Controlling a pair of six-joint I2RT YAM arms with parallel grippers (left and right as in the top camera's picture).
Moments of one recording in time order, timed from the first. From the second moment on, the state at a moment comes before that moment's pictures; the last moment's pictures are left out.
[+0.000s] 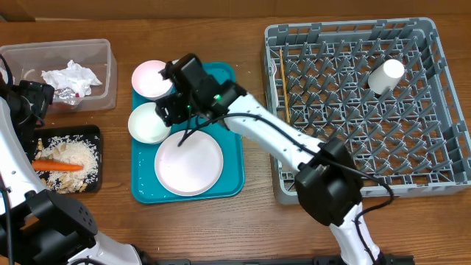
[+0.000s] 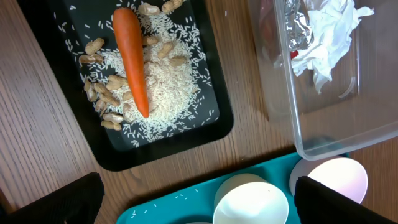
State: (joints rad) left arm 0.56 1.80 1.86 -1.38 -0.02 -0.84; right arm 0.80 2.22 1.93 -0.56 -0.21 0.33
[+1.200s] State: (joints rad) left arm 0.56 1.80 1.86 -1.38 -0.02 -0.84; right arm 0.81 2.38 1.95 -0.53 -0.17 0.41
